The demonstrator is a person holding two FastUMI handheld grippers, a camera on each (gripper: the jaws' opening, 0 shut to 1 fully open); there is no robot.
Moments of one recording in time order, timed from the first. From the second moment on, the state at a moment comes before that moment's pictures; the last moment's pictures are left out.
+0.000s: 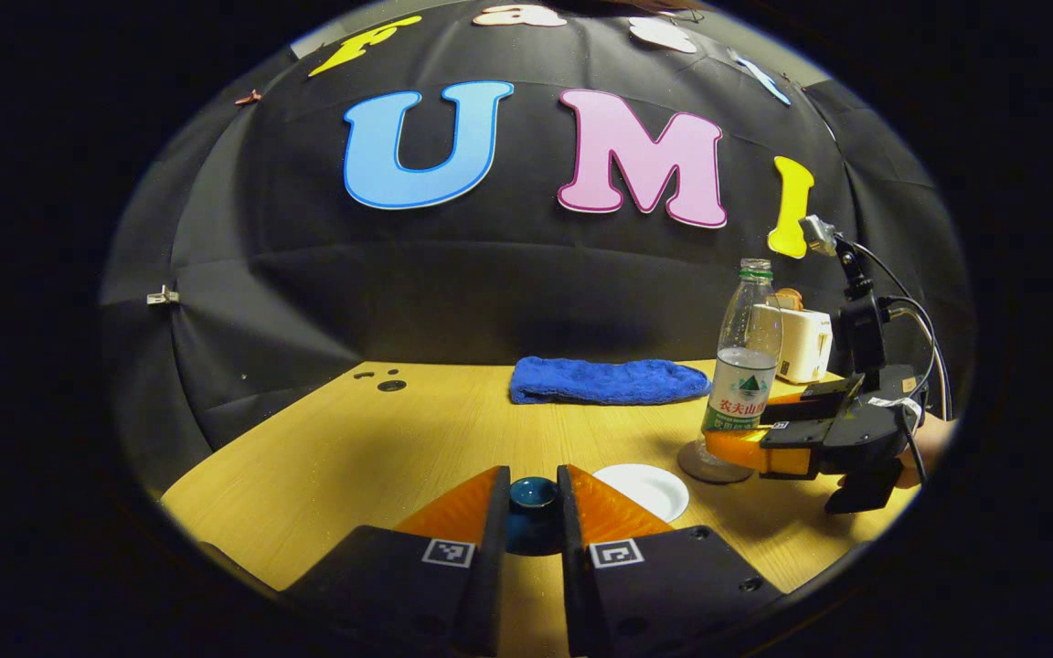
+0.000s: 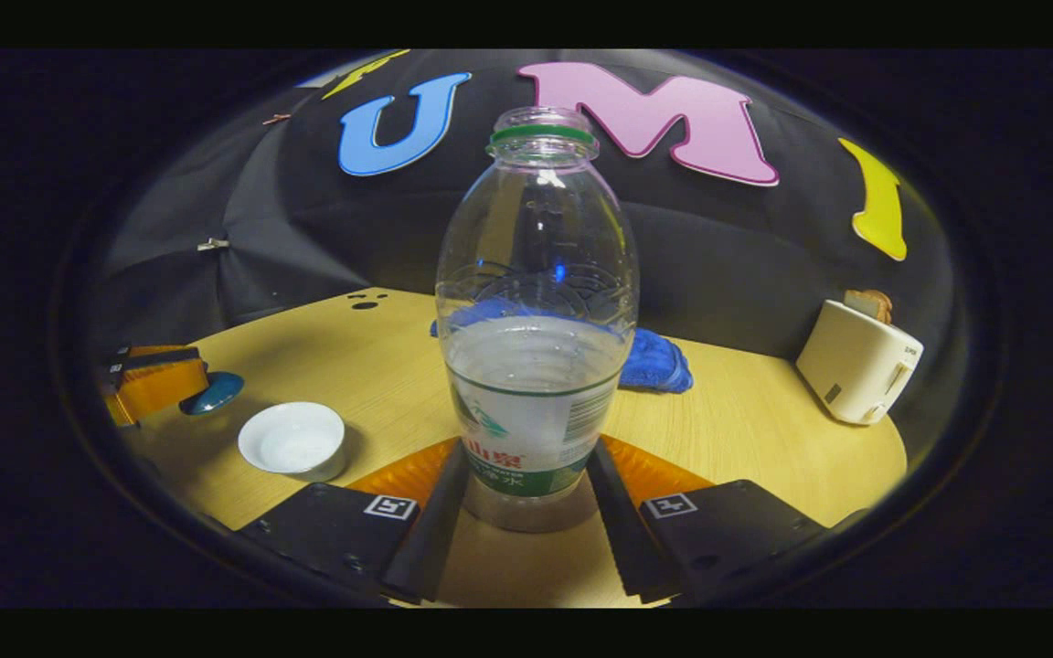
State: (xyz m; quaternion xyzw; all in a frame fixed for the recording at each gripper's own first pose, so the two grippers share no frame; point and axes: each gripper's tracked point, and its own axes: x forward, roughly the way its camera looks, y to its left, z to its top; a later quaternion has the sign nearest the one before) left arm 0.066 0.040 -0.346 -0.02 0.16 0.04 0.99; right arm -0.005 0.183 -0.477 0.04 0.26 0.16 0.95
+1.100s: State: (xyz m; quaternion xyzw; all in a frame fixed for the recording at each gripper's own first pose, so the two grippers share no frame) left arm 0.091 -0.022 -0.355 -0.03 0.16 -0.02 0.99; right arm -0.061 0.150 -0.459 0.07 0.28 0.15 0.95
